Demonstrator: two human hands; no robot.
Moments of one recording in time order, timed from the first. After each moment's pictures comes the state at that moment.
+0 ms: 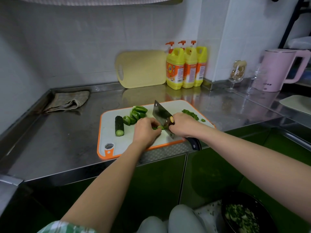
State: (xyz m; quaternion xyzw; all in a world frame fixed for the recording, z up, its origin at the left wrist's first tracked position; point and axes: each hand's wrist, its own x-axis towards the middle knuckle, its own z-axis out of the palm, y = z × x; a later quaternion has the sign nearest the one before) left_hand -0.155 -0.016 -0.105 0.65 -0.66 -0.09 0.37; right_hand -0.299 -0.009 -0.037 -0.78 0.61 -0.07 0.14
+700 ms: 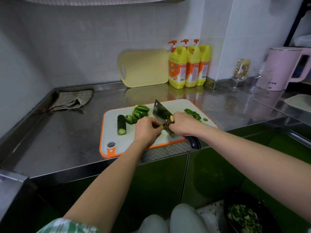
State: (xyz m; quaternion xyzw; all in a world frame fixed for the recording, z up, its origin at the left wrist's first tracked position) left_hand -0.153 -0.012 -0.104 0.64 -0.65 -0.10 0.39; right_hand -0.294 -0.013 -0.039 -0.77 0.60 -0.08 0.17
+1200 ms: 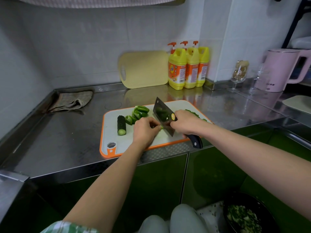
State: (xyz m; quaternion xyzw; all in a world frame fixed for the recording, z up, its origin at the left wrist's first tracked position) left_hand -0.149 -0.014 -0.106 0.65 -0.63 -0.12 0.40; right_hand -0.305 -0.003 -0.029 -0.77 0.59 -0.12 0.21
